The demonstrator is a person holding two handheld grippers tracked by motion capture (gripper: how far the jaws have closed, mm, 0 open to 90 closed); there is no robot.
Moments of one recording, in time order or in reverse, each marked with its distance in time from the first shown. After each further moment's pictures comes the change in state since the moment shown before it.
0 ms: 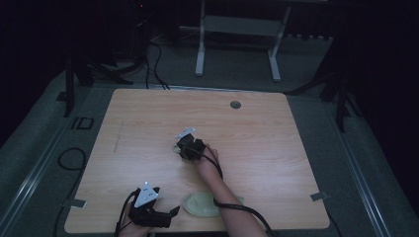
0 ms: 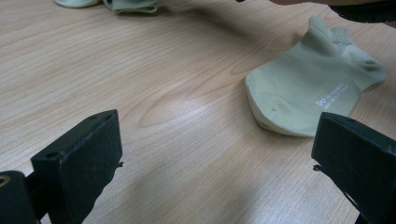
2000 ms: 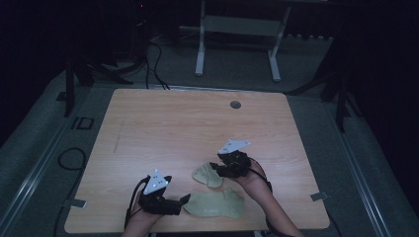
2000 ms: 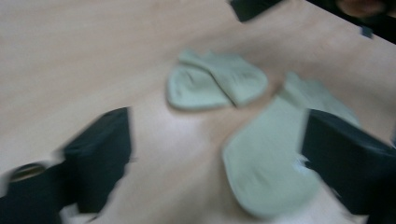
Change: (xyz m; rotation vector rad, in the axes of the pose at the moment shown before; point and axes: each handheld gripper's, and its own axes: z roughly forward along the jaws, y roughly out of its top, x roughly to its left) left arm -0.006 0.051 0.016 -0.057 -0.044 0.038; right arm -0.054 -0.087 -0.135 -0.123 0.192 0.013
